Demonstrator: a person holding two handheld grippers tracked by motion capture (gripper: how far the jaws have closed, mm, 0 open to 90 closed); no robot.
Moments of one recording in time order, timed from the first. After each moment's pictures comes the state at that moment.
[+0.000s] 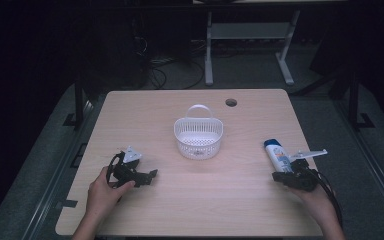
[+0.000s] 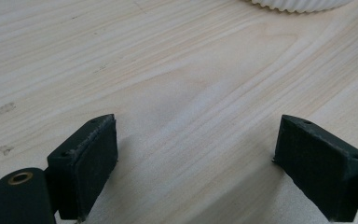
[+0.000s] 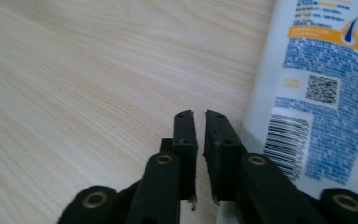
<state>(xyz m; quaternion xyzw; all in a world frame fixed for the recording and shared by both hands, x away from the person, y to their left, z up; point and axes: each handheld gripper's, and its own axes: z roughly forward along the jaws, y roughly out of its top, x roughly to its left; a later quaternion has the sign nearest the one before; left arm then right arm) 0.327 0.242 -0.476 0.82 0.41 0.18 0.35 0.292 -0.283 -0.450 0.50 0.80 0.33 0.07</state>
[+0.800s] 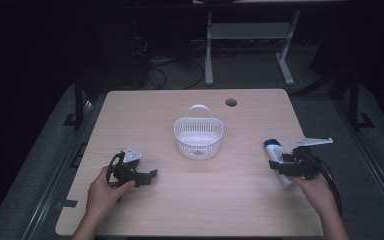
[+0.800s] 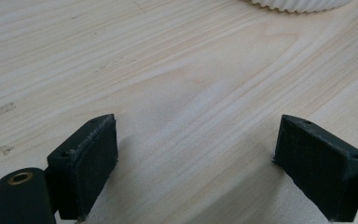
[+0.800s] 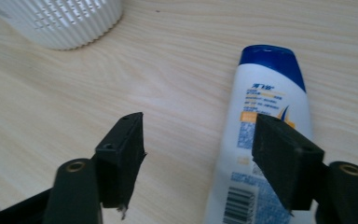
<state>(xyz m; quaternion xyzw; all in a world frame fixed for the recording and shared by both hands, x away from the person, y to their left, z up) 0.327 0.242 -0.476 0.82 0.41 0.18 0.35 0.311 -0.281 -0.419 0.52 0.77 0.35 0.13</state>
